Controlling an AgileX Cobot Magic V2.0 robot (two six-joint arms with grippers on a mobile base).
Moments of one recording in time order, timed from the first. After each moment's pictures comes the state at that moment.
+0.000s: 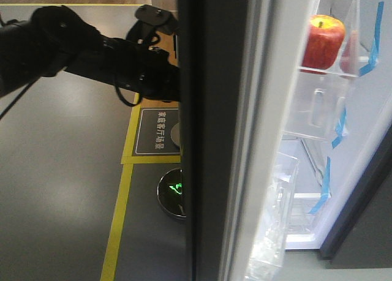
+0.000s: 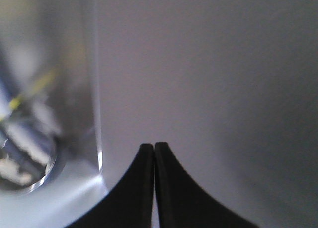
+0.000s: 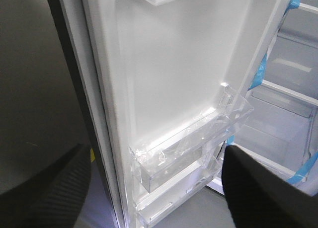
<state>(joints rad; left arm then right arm) -0.44 1.82 -1.64 -0.76 0.78 0.73 0.47 0.37 -0.77 0.01 0.99 -0.04</state>
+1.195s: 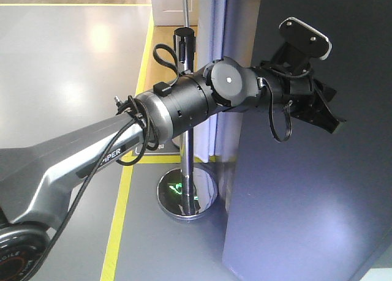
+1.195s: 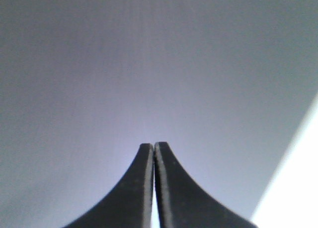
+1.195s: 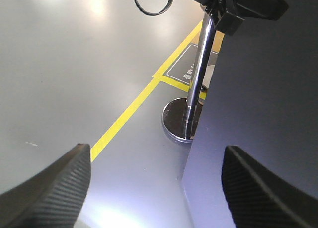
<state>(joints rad) -0.82 2.19 -2.06 -0.81 0.42 0.82 0.47 0.37 -0.77 0.01 0.99 -0.04</state>
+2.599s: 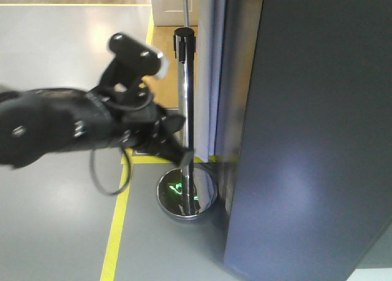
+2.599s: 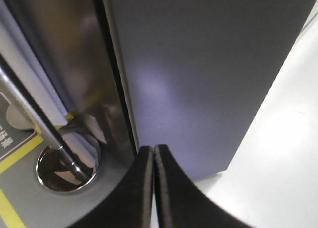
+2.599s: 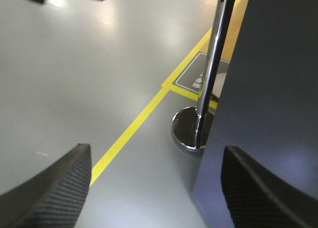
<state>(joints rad) -0.67 1.39 -1.11 -0.23 0.39 0.23 0.47 0.37 -0.77 0.03 0.95 -0.04</state>
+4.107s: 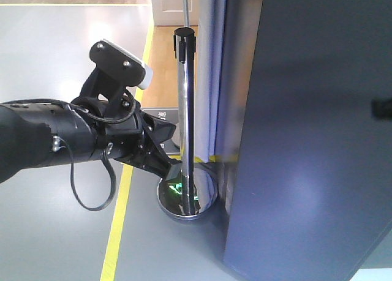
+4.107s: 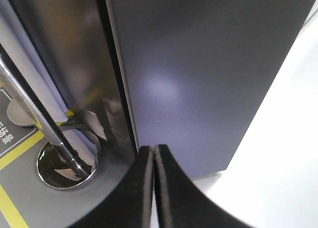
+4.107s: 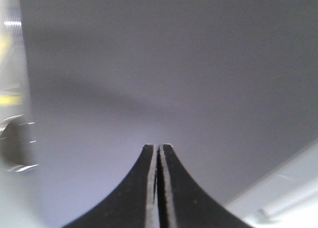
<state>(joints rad) -0.67 1.34 -1.06 -0.23 0.39 0.23 0.22 1.06 -0.99 -0.82 0.68 0.64</state>
